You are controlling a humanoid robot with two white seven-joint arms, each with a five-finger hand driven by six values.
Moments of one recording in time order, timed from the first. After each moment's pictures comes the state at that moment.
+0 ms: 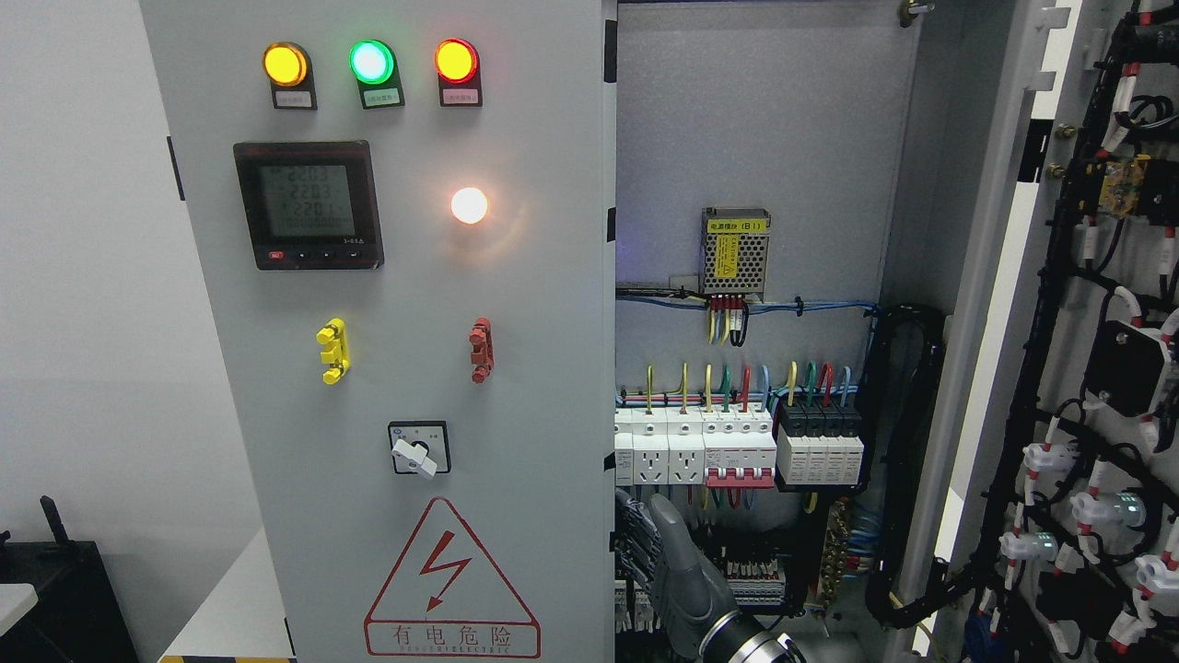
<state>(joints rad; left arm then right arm) 0.11 -0.04 0.19 0.00 -0.12 -0.21 -0.25 -0.59 -0.12 0.47 -1.37 -0.56 0.08 0.16</state>
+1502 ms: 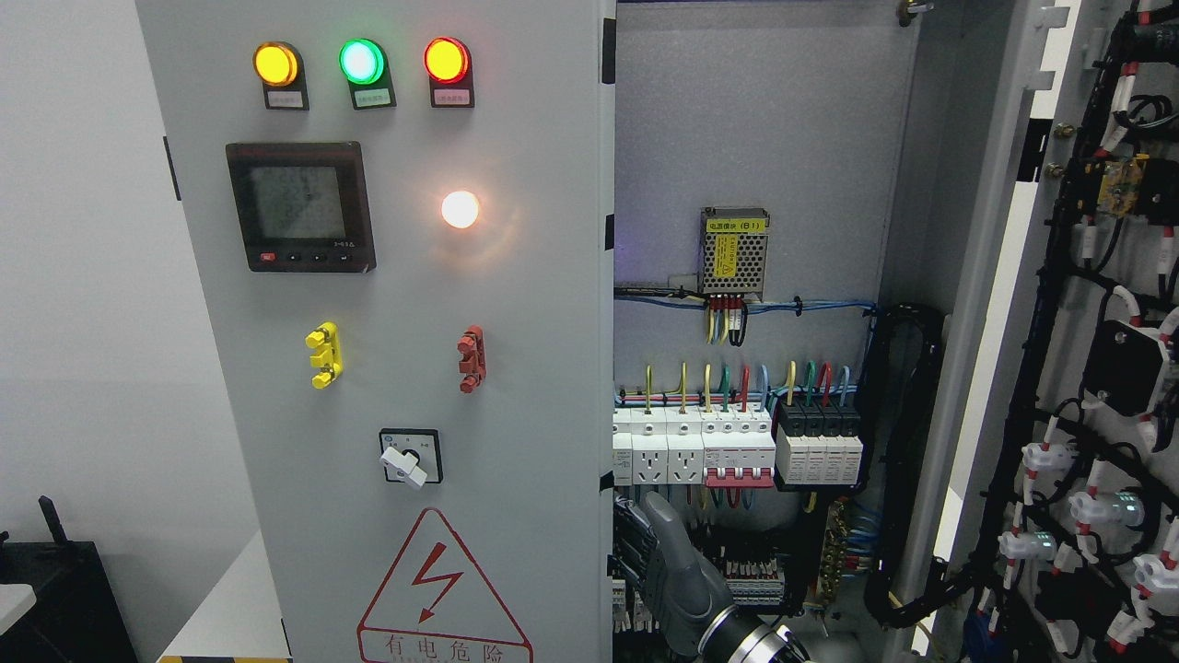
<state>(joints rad) 0.11 -0.04 0.19 0.00 -0.12 -0.21 -0.25 -0.61 -0.13 0.48 -1.38 -0.58 0.08 0.24</state>
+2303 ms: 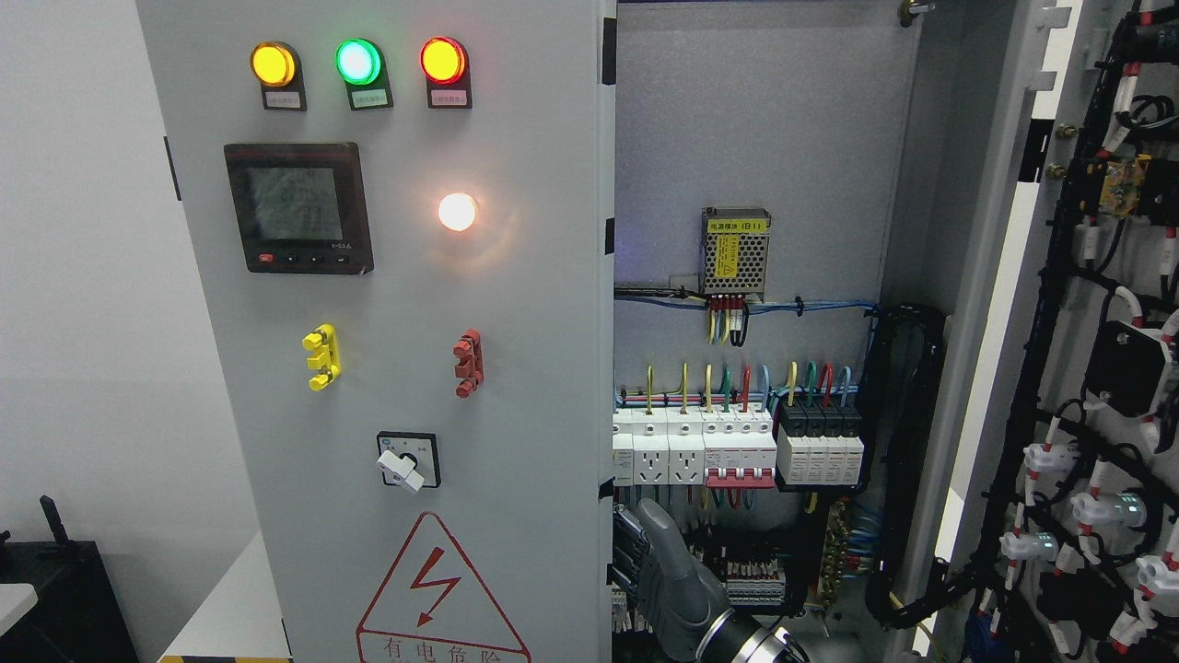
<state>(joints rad) 0.11 -0.04 0.19 0.00 -0.12 -0.21 -0.25 -0.59 -0.14 0.48 -1.42 -0.58 0.08 0.30</state>
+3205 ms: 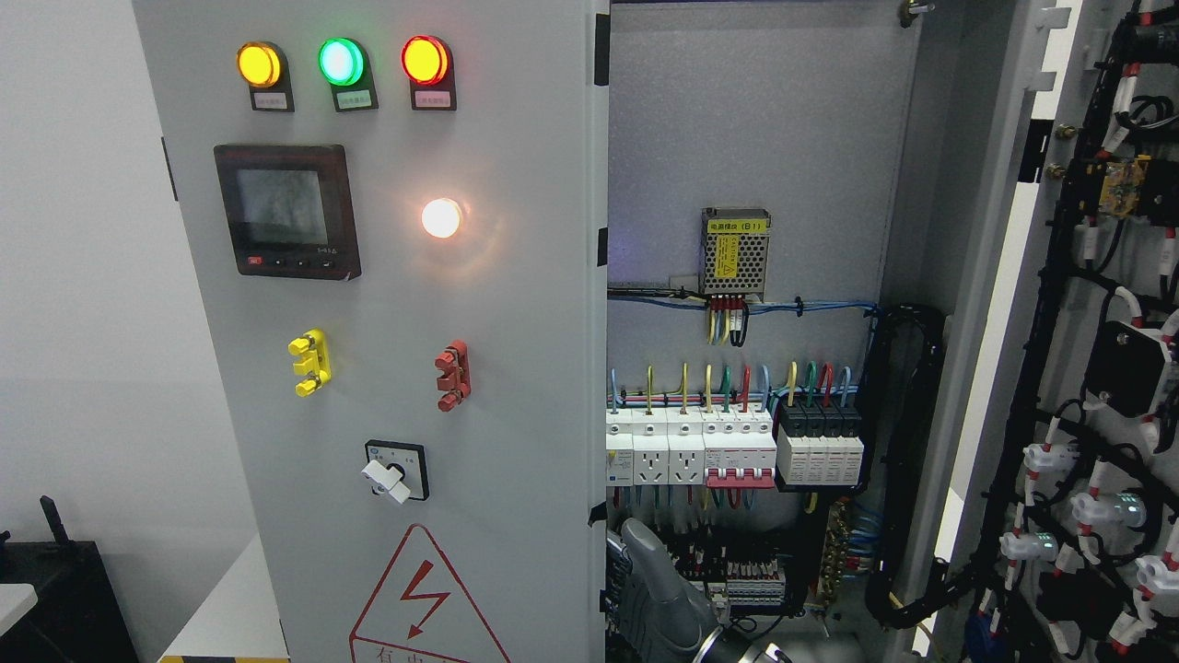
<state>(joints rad) 0.11 -0.04 0.19 0.00 -0.12 -0.21 -0.25 -0.56 -0.14 0.50 -1.49 -0.61 0.10 0.34</state>
